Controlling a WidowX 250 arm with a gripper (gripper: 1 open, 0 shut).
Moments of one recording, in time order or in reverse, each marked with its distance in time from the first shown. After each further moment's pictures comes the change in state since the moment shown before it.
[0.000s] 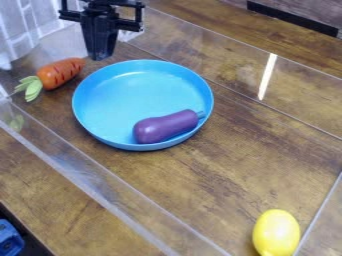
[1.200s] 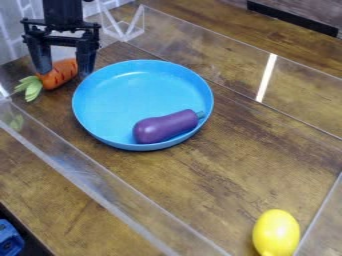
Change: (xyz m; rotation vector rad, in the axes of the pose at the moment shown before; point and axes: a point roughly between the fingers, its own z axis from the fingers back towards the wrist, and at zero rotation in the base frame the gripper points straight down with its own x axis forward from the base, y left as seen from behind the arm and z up) arm 0.011 0.061 -0.035 -0.054 -0.003 0.178
